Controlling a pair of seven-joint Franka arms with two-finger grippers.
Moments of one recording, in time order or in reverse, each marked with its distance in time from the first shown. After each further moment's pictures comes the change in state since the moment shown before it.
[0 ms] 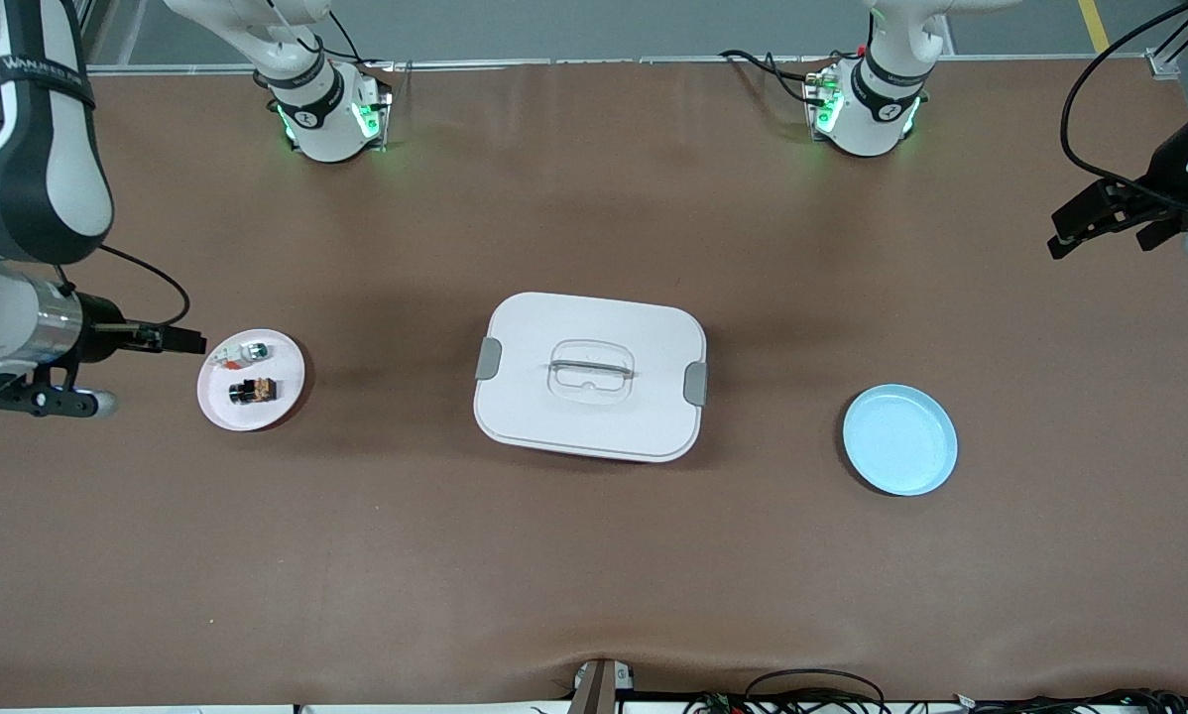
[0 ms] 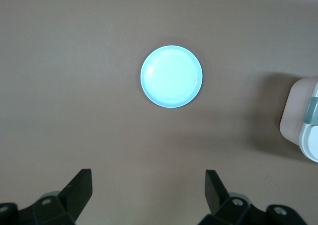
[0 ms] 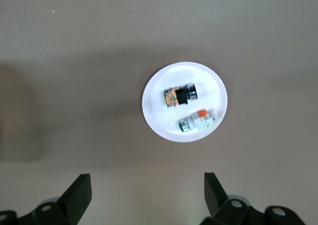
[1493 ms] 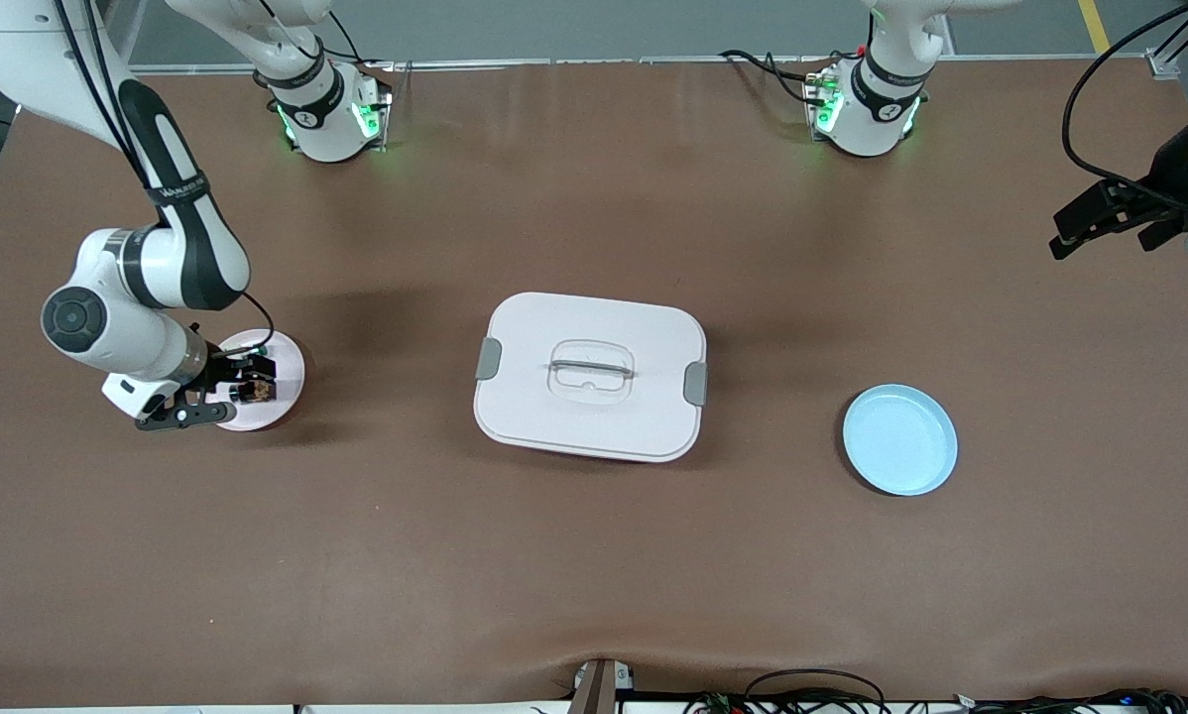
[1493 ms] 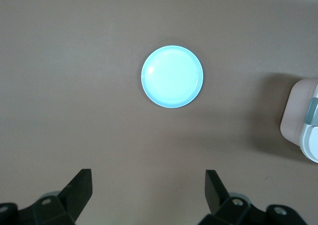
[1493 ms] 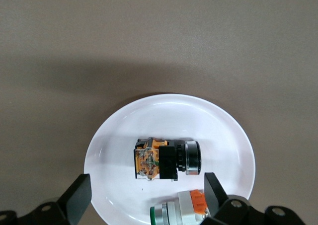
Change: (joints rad) left arm 0.002 0.001 0.002 0.000 0.000 0.000 0.000; right arm -0.033 0.113 0.004 -0.457 -0.109 0.709 -0.201
